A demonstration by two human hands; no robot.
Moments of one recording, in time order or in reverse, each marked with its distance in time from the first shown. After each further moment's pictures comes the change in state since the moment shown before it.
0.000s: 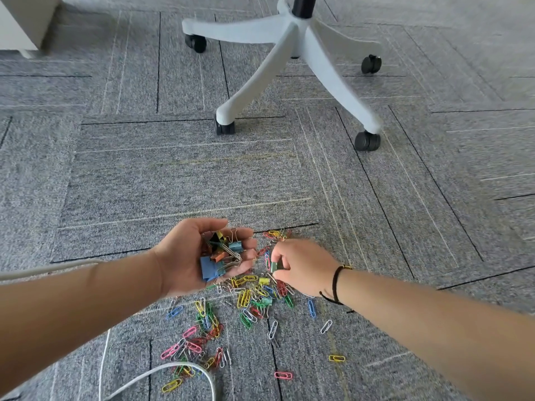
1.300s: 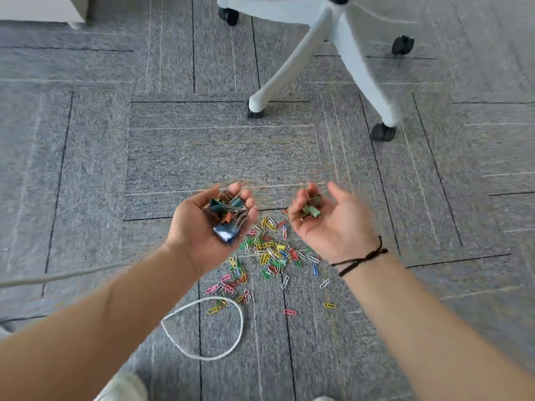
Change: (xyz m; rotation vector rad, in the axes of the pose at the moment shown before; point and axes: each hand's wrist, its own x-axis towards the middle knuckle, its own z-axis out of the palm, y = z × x) left_hand -0.103 0.016 0.041 -0.522 -0.021 0.215; right_hand -0.049 -0.105 -0.123 2.392 0.167 0.662
